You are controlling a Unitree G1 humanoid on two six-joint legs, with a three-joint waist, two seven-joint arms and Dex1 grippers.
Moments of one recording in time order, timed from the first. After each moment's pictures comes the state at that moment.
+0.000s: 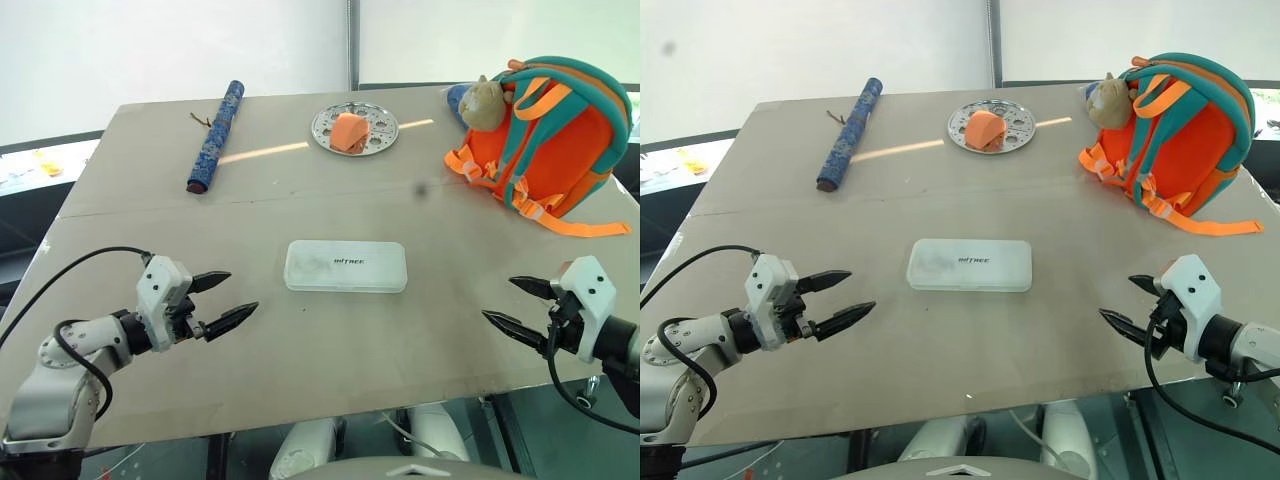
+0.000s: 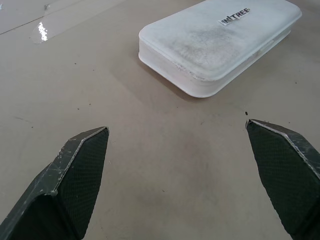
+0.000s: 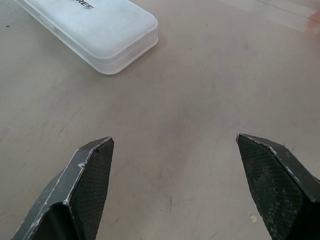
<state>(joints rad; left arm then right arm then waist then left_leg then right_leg) 0.17 0.78 0.34 -0.21 -0.51 0.35 -1.01 0.27 -0.79 -0.40 -0.69 0.56 0.73 0.75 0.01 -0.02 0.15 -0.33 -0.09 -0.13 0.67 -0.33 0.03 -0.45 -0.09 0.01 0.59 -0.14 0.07</state>
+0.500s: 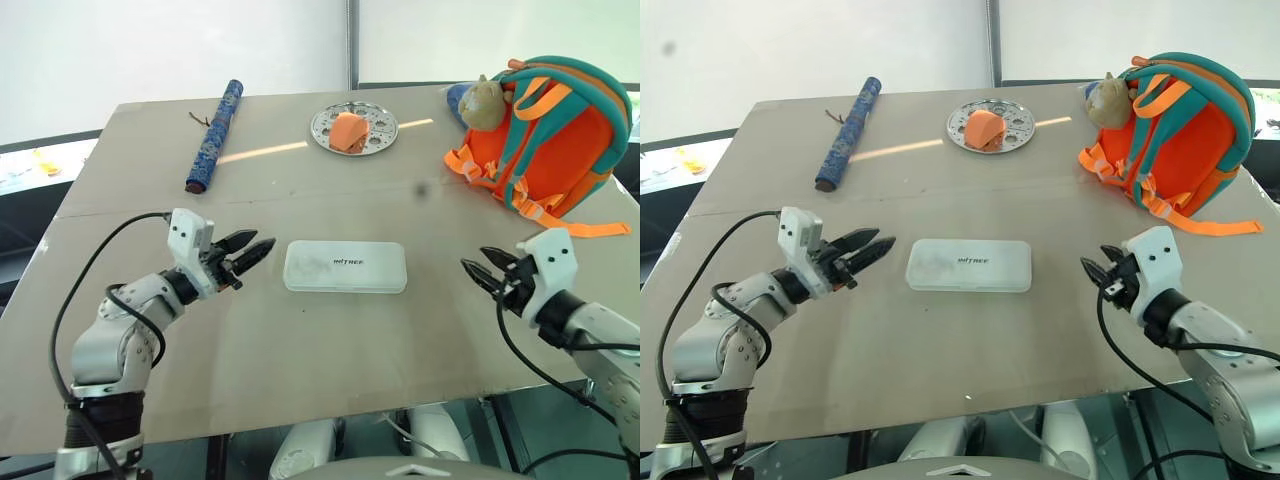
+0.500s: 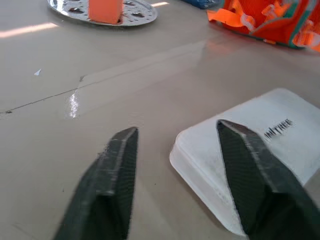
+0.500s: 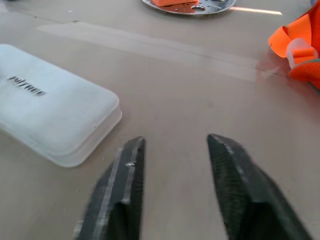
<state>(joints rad) -0.16 0.60 0.27 -0.16 -0.57 0.57 -0.72 0.01 -0.53 -0.19 -0.74 0.48 0.86 0.33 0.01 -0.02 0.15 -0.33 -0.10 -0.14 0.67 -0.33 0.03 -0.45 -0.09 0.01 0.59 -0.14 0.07</state>
